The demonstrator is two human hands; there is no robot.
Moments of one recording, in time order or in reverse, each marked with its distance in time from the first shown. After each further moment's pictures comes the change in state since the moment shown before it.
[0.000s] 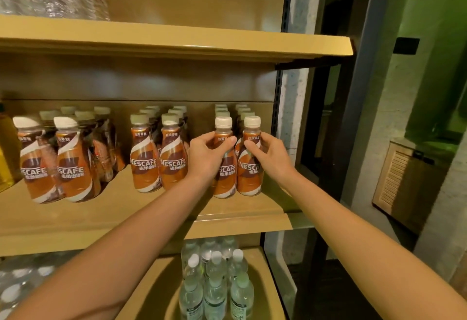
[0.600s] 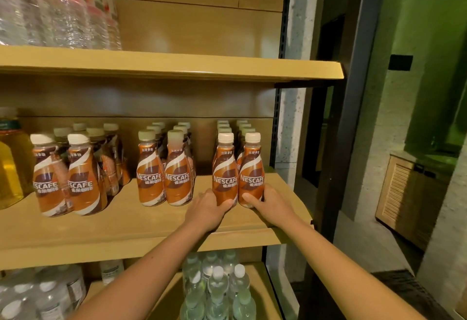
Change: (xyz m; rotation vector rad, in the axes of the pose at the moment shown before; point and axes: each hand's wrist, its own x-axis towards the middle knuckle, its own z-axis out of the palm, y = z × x) left_hand -0.015 -0.078 -0.010 0.726 -0.293 -0.188; right_hand -0.028 0.058 0.012 -0.573 -0.092 0.199
